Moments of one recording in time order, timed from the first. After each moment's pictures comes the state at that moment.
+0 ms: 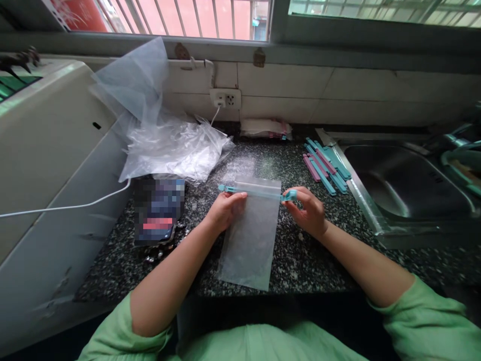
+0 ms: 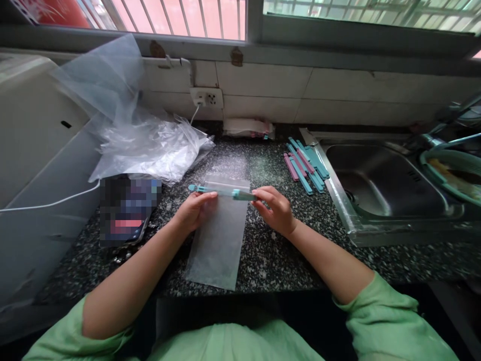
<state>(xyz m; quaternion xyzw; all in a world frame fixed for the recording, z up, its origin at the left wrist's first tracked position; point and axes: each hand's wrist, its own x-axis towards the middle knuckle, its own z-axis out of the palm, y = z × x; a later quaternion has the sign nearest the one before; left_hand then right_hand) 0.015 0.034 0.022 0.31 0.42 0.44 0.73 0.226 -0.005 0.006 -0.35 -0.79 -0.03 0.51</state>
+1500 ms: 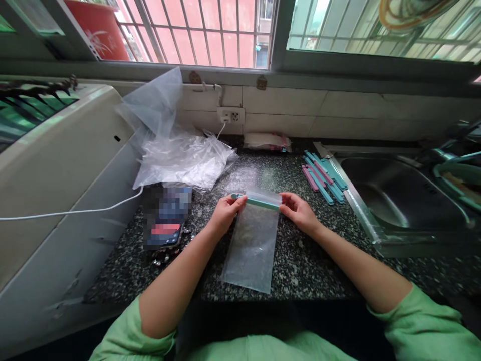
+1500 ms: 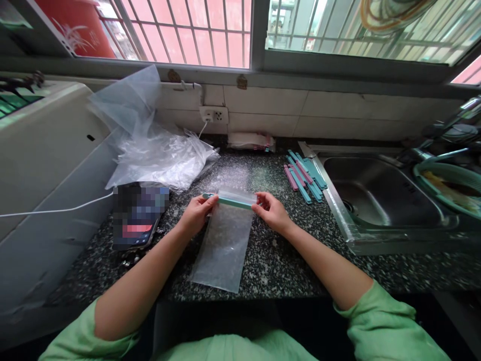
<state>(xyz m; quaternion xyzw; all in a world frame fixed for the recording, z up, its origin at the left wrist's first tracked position) 0.004 0.041 0.012 0.49 0.42 0.44 0.62 0.225 0.006 -0.006 -0.51 -0.64 0.35 0.45</state>
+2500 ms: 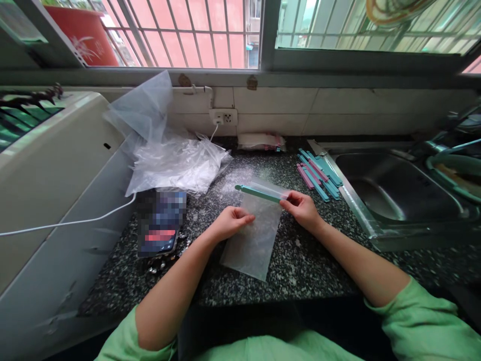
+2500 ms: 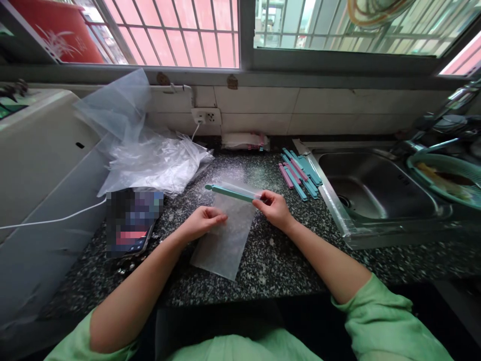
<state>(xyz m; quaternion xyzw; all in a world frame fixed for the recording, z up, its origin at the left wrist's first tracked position) 0.006 0.035 0.015 0.64 0.42 0.25 0.59 0.228 0.008 0.008 -0.53 -0.60 0.35 0.50</state>
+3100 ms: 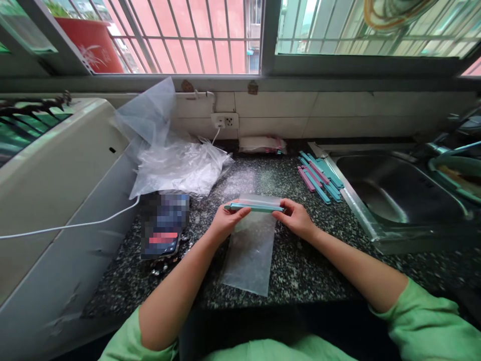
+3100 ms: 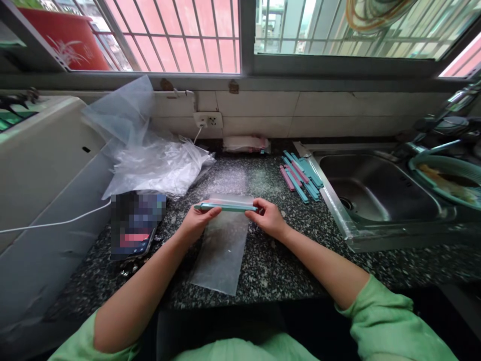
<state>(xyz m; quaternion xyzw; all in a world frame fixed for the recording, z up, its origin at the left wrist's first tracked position) 0.007 0.037 0.012 0.53 0.41 0.45 0.59 0.215 0.001 0.000 -0.53 -0.64 0.34 0.44</state>
